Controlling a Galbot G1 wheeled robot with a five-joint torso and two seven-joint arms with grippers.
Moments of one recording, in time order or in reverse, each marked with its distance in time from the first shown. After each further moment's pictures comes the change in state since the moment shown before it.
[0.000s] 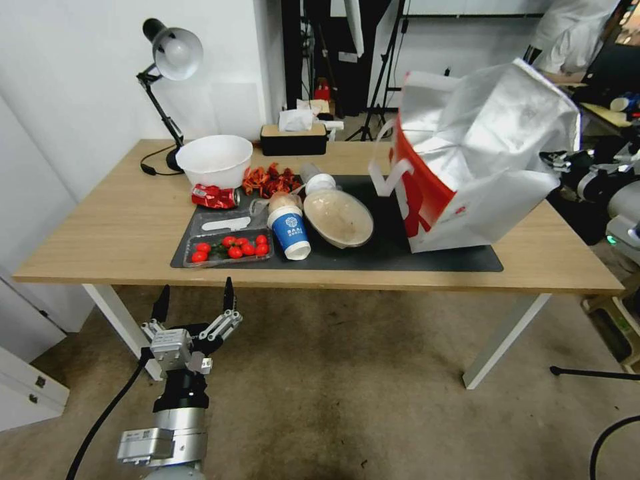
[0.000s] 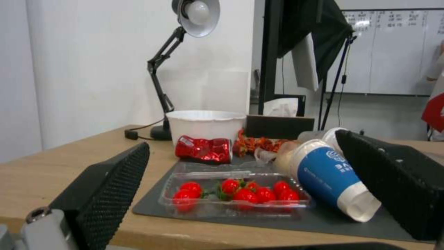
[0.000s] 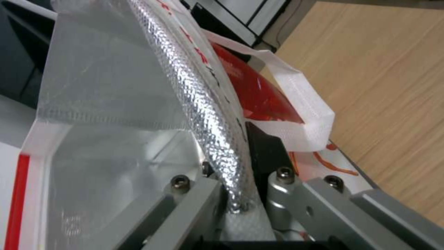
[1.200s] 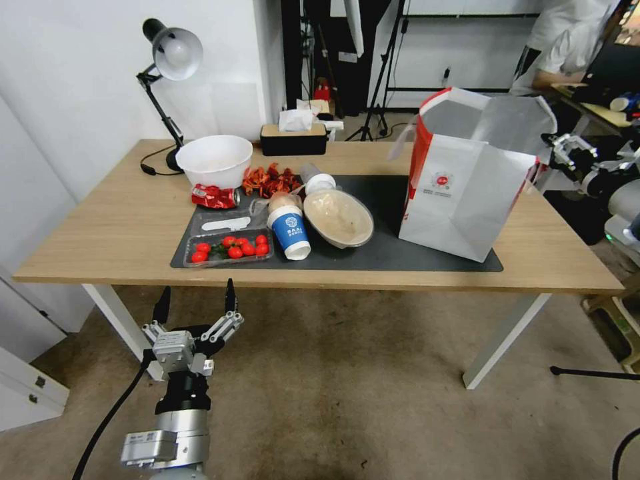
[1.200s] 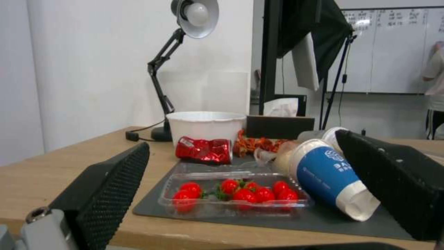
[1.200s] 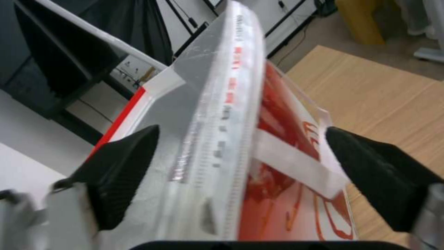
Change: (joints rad) left arm 0.007 -0.014 0.009 -0.001 0.029 -0.004 -0.003; right arm 0.004 -0.033 -0.049 -0.065 -0.187 -0.015 -0.127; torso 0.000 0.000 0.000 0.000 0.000
